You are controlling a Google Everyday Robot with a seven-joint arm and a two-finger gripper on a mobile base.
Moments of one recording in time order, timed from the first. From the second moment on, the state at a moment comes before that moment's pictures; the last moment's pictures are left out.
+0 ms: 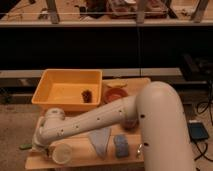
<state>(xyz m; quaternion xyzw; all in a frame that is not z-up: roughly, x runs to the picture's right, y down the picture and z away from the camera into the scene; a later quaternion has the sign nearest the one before) -0.349 0.253 0.698 0.30 -0.32 -0.89 0.10</state>
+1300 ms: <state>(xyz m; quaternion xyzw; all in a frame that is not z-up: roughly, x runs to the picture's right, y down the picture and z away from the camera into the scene) -0.217 0.176 0.695 0.31 -0.27 -0.88 0.24</state>
